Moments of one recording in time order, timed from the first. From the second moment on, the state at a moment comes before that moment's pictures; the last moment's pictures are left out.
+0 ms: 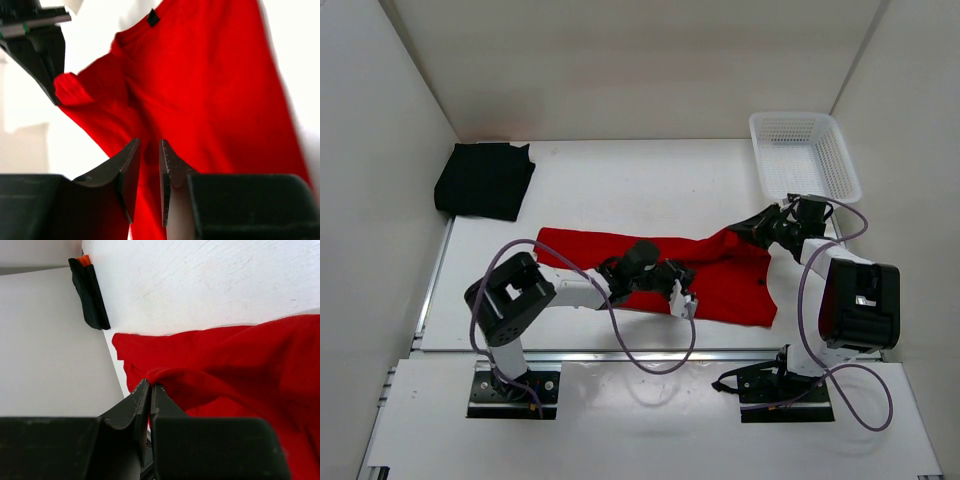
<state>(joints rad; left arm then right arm) -0.96 1.75 0.85 0.47 0.46 1.11 -0.16 1.54 0.75 0.10 -0.77 0.91</state>
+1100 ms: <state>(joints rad) -0.78 1.86 1.13 0.20 0.39 0.05 -0.17 1.40 0.64 0.14 -0.83 1.03</state>
